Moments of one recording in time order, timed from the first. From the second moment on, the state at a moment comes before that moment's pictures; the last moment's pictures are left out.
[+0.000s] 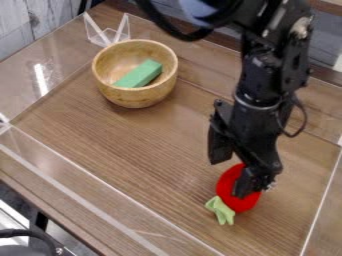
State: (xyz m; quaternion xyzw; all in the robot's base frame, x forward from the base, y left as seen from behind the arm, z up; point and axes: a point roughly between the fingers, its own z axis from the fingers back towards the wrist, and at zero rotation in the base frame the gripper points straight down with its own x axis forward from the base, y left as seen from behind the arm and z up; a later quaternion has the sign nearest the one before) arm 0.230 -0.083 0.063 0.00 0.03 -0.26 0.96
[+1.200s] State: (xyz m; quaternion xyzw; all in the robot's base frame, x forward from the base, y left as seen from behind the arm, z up) arm 0.235 -0.073 0.043 0.00 0.03 -0.31 0.95
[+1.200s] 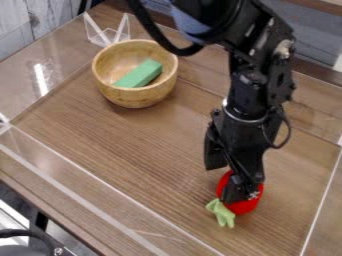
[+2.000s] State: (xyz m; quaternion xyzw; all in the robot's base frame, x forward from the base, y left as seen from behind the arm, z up) arm 0.233 -0.078 0.032 0.02 0.00 -0.32 0.95
